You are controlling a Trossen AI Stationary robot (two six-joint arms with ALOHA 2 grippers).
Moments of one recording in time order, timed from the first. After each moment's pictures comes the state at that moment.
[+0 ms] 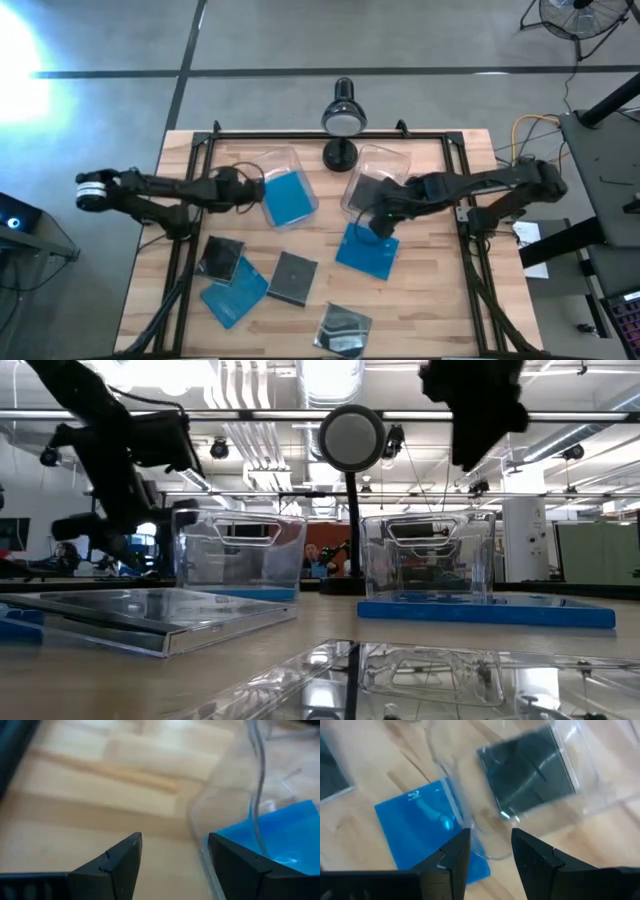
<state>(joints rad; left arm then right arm) 0.23 1.18 0.50 -0.54 -0.64 -1.44 0.11 1.42 1.25 -1.12 0.28 0.86</state>
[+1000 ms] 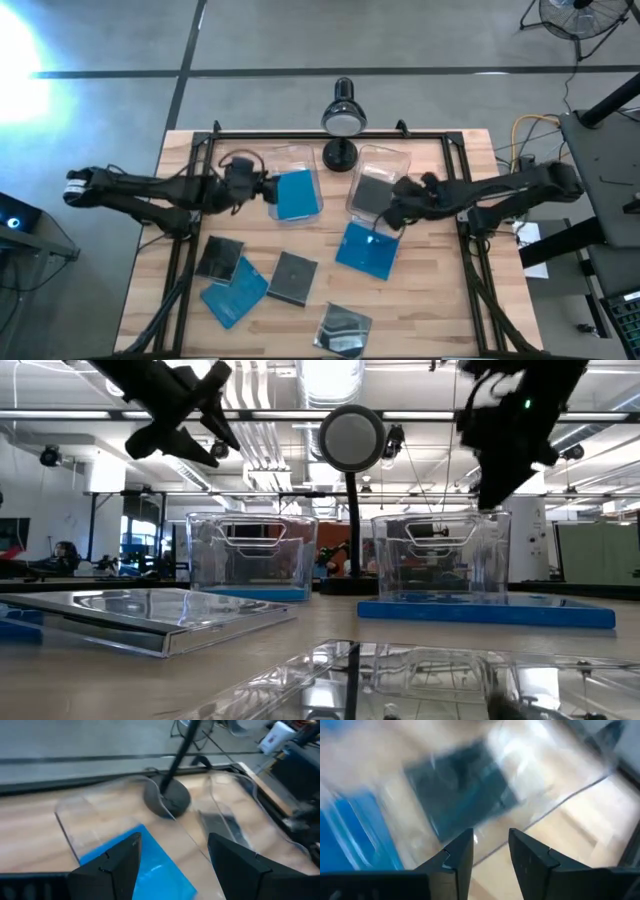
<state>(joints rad) -0.03 1.00 0.78 -0.38 -0.70 -0.91 0.10 1.24 0.89 -0.95 0.55 0.84</state>
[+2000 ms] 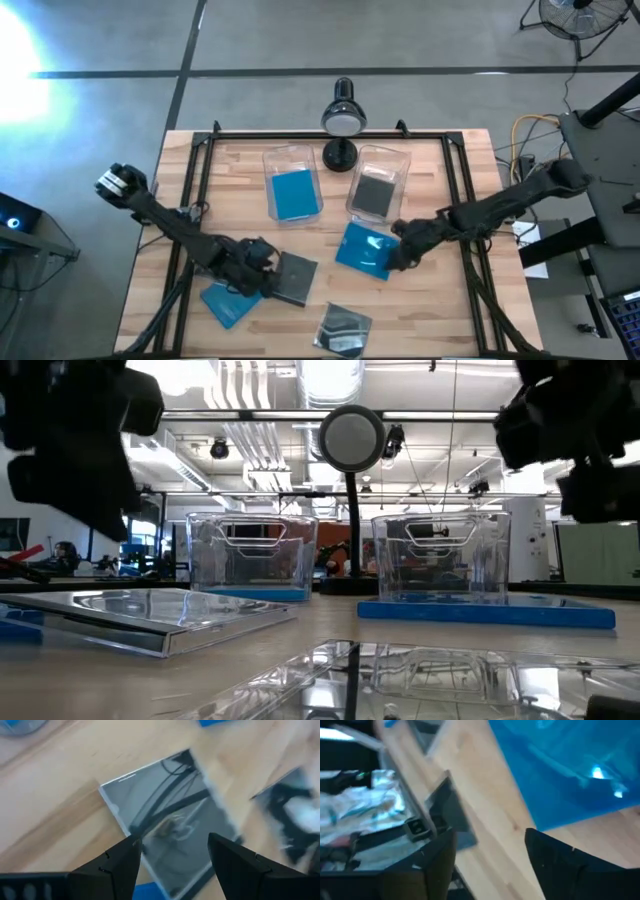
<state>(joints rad) -0.61 1.40 0.79 -0.40 -0.39 -1.28 0.32 1.12 0.53 -0.17 -0.17 1.39</state>
